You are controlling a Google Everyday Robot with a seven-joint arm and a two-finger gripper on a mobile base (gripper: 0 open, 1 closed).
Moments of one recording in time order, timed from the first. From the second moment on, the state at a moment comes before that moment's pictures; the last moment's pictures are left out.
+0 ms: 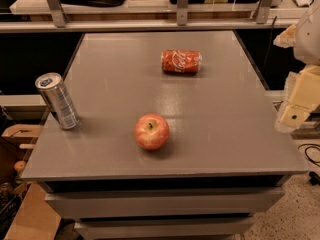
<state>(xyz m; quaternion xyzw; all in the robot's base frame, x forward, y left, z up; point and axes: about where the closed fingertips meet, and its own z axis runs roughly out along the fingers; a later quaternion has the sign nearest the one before) 0.438 -0.217 0.976 -0.60 0.78 -0.03 0.16</state>
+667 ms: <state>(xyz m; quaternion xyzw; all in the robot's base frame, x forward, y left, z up) 0.440 -0.218 0.979 -0.60 0.78 -0.03 0.17</state>
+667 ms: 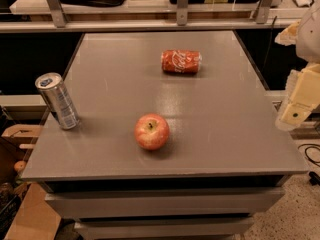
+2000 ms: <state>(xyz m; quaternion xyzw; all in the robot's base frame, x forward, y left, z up) 0.543 -0.174 1.002 -0.69 0.70 -0.06 0.18</state>
